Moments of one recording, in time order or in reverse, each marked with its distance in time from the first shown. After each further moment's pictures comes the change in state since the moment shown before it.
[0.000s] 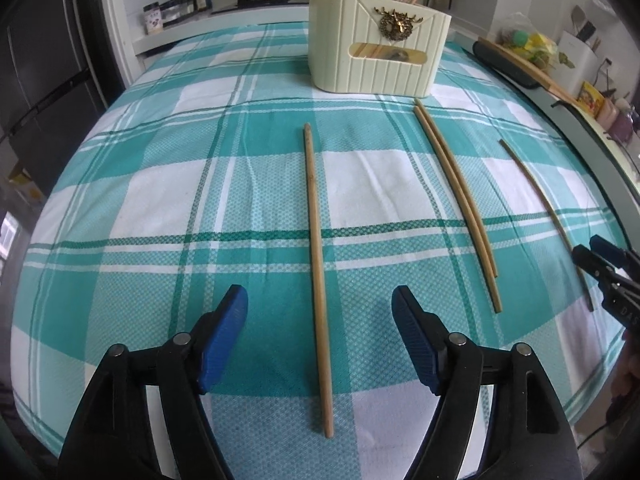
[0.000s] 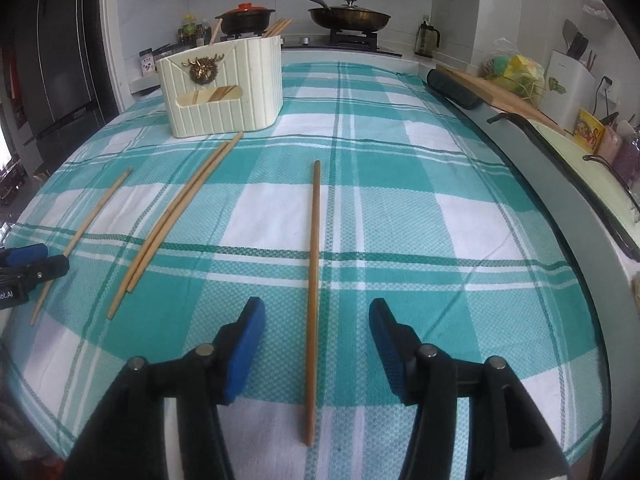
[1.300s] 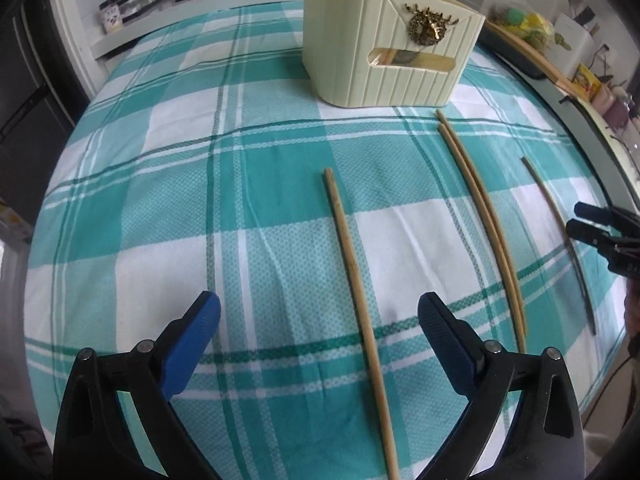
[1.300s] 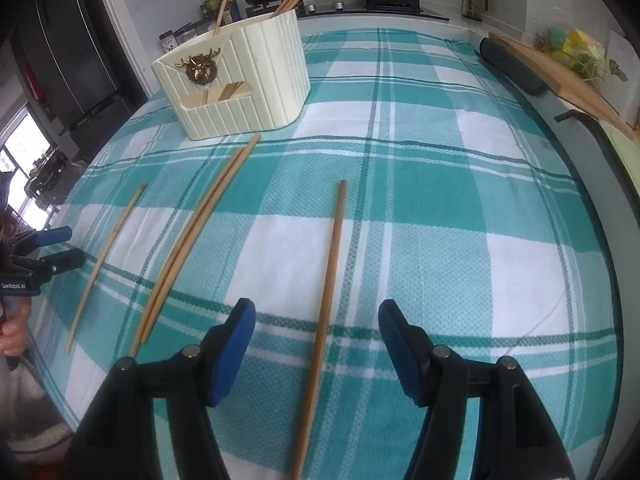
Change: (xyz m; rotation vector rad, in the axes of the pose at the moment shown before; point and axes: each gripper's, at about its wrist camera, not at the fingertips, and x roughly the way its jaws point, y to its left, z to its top) left arm 0.046 0.028 0.084 0.100 0.141 -0.069; right arm 0.054 -0.019 0.073 -0.031 0.173 0.207
